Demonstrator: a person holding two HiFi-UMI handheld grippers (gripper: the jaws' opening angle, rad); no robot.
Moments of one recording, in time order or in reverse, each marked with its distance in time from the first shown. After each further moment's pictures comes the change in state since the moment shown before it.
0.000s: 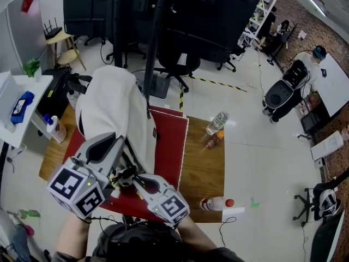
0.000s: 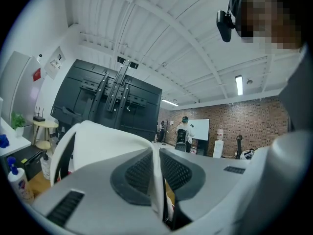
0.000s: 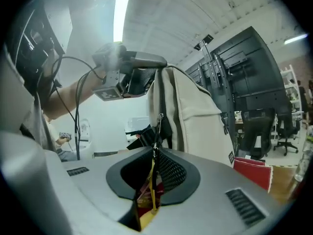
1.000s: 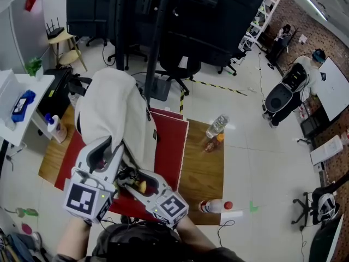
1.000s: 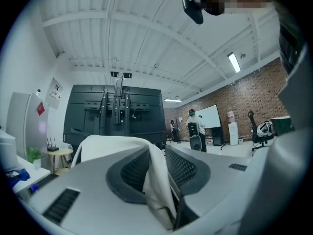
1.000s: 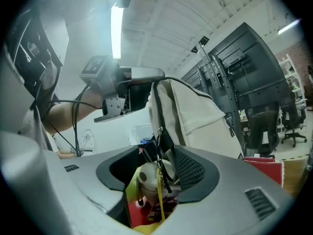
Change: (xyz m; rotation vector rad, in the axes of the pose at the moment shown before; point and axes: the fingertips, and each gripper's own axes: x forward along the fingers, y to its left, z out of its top) left arm -0.012 0.005 -0.018 0.258 -0.040 0.154; right arm 0.003 0.009 0.017 0.075 -0.079 0.052
